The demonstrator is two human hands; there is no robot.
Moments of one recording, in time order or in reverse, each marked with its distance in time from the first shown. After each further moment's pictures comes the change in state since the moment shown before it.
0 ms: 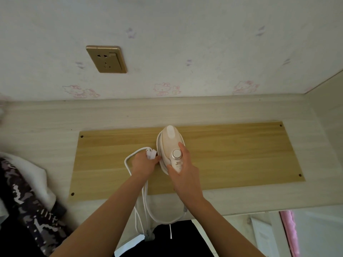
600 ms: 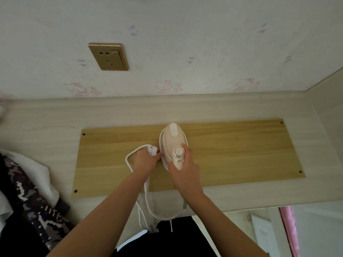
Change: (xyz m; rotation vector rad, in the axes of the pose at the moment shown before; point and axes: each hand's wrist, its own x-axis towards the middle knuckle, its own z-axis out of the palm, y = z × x) left_hand -0.004 0.003 -0.006 -0.073 -0.042 0.008; right_hand 0.001 -0.004 0.007 -0.019 0.028 0.114
